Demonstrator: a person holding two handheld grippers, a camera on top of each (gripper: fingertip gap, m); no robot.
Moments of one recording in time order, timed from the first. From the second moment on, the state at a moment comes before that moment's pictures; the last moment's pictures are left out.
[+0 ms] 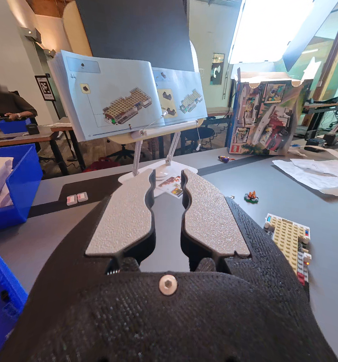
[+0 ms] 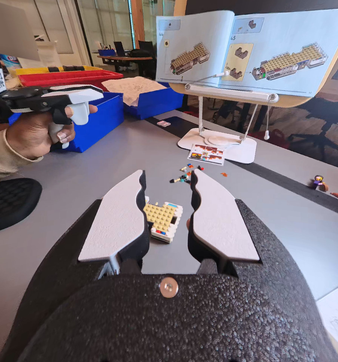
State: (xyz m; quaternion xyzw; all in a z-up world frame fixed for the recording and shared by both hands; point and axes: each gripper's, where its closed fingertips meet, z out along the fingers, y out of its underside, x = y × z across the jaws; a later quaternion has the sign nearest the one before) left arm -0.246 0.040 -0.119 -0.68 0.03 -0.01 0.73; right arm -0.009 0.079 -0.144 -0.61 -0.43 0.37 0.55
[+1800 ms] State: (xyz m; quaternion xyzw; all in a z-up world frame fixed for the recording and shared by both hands) left arm -0.256 0.050 -0.175 -0.72 0.06 0.01 0.69; right arm -0.010 0.088 -0.188 -0.60 -0.45 0.33 0.57
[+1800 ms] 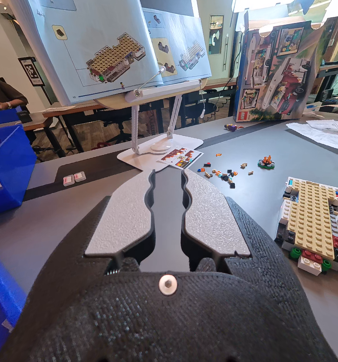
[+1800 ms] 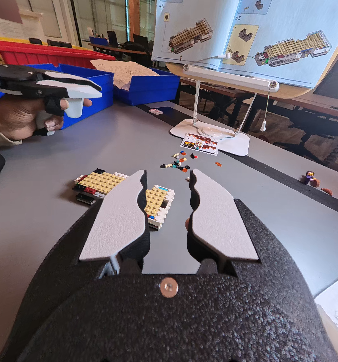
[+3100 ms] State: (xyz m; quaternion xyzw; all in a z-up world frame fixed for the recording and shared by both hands) left arm -0.231 0.052 -0.200 -0.75 0.12 -0.03 0.65; right arm -0.142 0.138 -0.288 -0.38 -0.91 0.14 0.10
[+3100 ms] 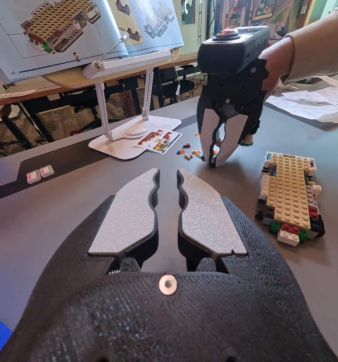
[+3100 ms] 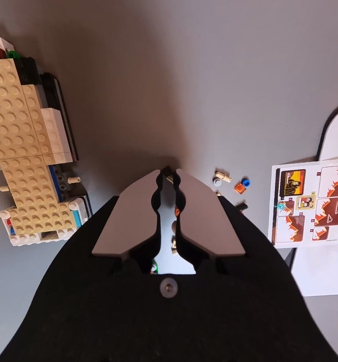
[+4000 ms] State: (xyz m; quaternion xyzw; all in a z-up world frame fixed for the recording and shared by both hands) left arm -0.217 0.048 -0.199 -0.75 0.16 -0.01 0.64; right arm -0.062 -0.040 -0.282 -0.40 -0.89 0.17 0.11
